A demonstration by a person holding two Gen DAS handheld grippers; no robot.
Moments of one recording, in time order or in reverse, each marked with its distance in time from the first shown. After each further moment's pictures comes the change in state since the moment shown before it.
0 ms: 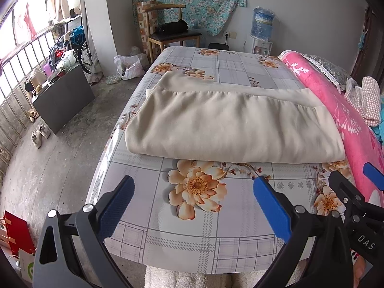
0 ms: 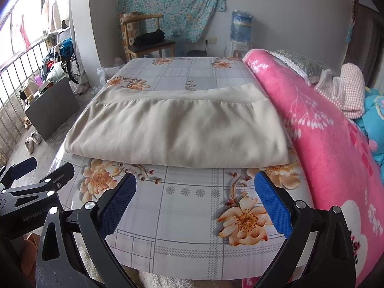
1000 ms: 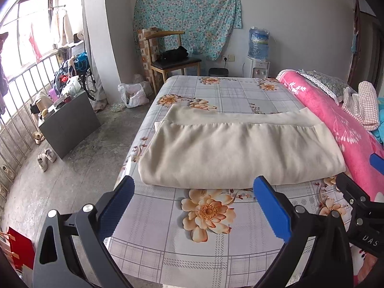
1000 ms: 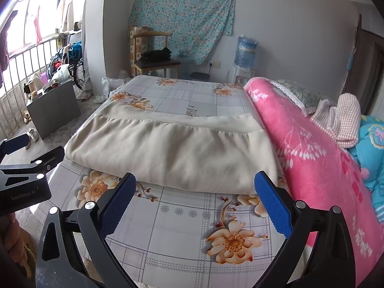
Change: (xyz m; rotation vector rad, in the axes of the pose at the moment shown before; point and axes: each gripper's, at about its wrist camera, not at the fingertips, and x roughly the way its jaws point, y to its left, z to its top) left arm -0.023 0.010 0.011 0.033 -0.157 0.021; right arm -0.020 0.000 0.008 -0.090 -0.130 -0.009
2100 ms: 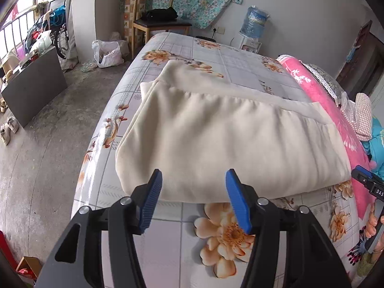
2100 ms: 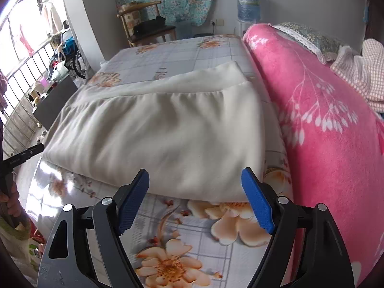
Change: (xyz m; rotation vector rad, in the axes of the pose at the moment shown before) left arm 0.122 0.063 0.010 -0.075 0.183 -0.215; right arm 0.106 -0.121 -0.009 0.125 0.223 0.185
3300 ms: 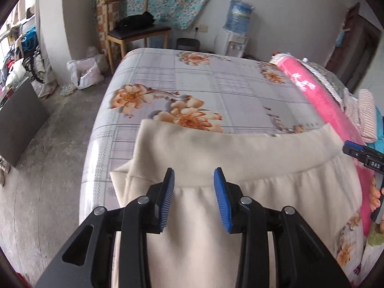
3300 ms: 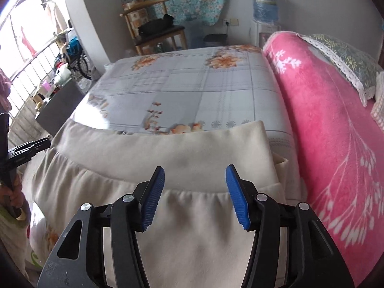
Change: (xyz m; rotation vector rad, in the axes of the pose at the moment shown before) left arm 0.075 -0.002 0.120 0.129 0.036 -0.083; right arm 0.082 -0.013 0.123 -0.057 0.028 0.078
